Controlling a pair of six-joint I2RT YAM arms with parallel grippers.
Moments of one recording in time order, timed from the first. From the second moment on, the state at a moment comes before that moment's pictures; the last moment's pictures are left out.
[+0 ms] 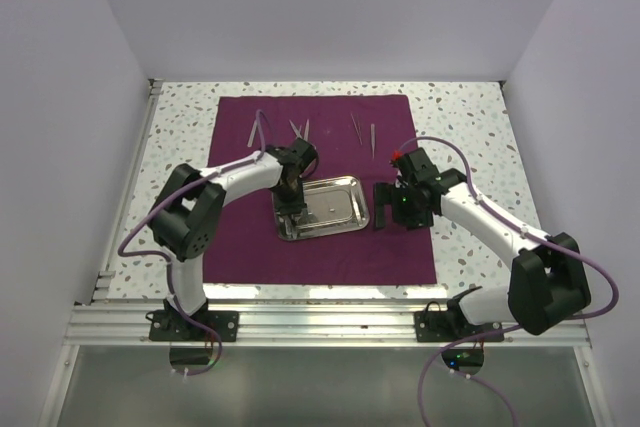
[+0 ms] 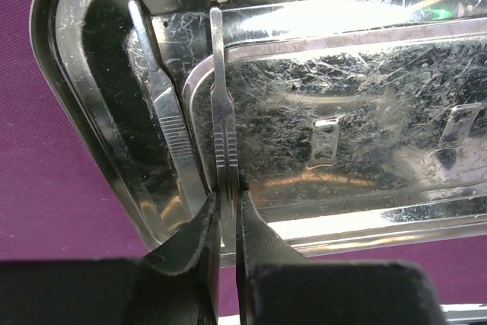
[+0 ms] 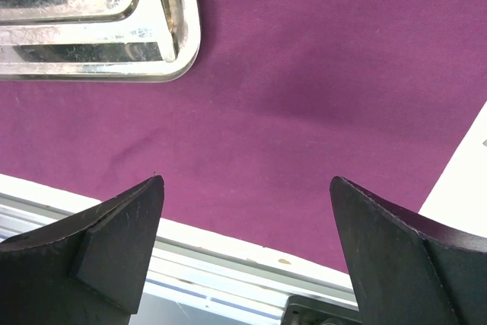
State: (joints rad) left arm -0.62 1.91 1.29 -0.80 -0.04 -0.74; right arm 0.44 1.35 0.91 -0.74 -0.09 0.41
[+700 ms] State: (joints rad) left arm -0.67 1.90 1.28 -0.80 -0.06 -0.72; right arm 0.44 1.35 0.91 -0.75 -0.09 0.41
